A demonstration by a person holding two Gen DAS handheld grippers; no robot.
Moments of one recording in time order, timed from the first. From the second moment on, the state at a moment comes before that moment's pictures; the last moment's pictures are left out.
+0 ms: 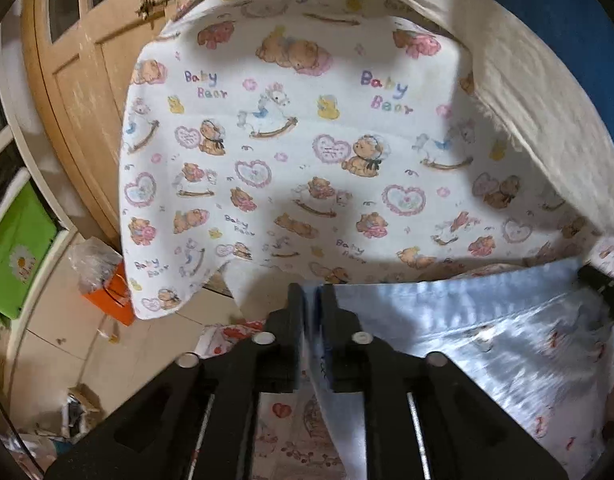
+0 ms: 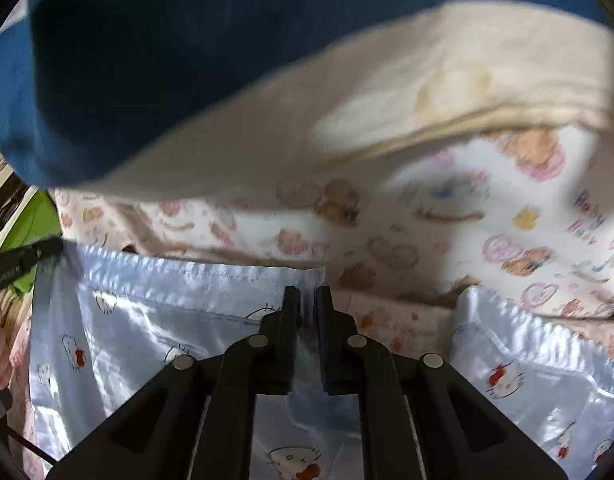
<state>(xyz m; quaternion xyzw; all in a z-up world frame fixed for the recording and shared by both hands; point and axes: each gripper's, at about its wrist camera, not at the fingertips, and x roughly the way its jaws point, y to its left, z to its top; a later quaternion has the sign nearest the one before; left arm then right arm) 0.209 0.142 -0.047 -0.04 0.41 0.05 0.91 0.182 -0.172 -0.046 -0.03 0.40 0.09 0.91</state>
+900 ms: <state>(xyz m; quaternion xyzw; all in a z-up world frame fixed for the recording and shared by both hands) 0.129 -0.035 0.025 0.02 0.30 -0.09 0.95 0.024 -0.404 0.027 0.03 0.31 -0.07 0.95</state>
